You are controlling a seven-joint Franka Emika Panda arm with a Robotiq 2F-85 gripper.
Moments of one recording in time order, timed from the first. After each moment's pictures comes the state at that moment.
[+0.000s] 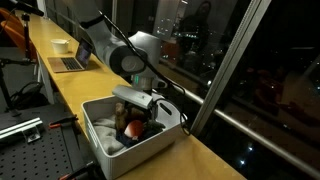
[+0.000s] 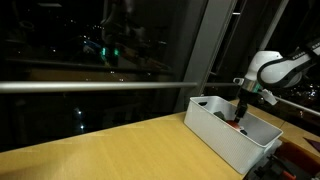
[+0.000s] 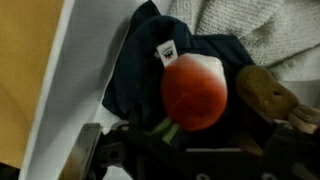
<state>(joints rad) -0.04 0.33 -0.07 -2.20 -0.13 2.55 -0.50</state>
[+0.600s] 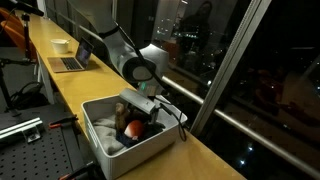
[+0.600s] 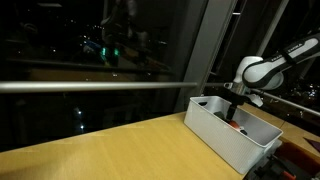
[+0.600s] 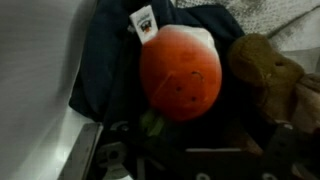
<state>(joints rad) -0.11 0.48 0.03 -2.03 -0.03 2.44 -0.50</state>
